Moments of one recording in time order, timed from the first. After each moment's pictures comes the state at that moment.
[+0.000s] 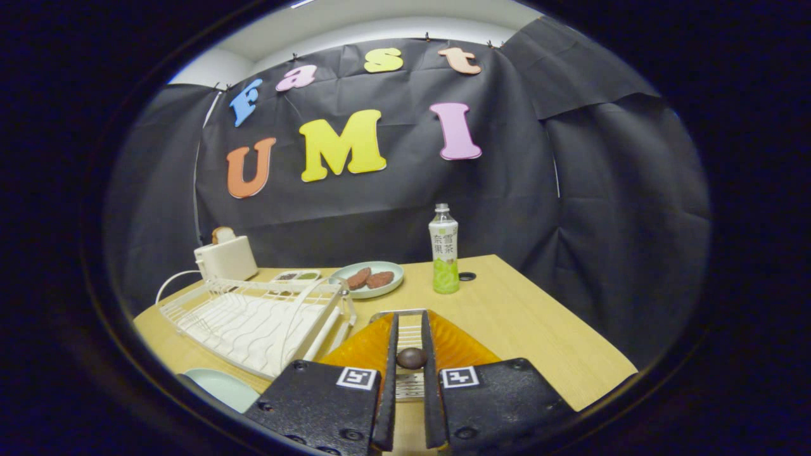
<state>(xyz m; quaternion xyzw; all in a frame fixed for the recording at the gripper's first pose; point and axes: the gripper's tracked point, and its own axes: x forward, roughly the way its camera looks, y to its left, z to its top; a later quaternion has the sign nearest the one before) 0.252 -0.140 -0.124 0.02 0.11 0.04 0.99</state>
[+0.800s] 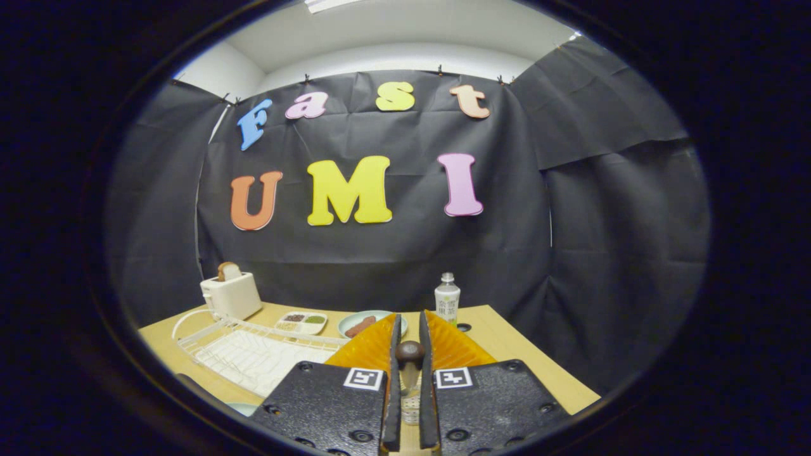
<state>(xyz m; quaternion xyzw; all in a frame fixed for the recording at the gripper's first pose) 0.207 -0.103 0.007 -0.01 0.02 0.01 1.00</state>
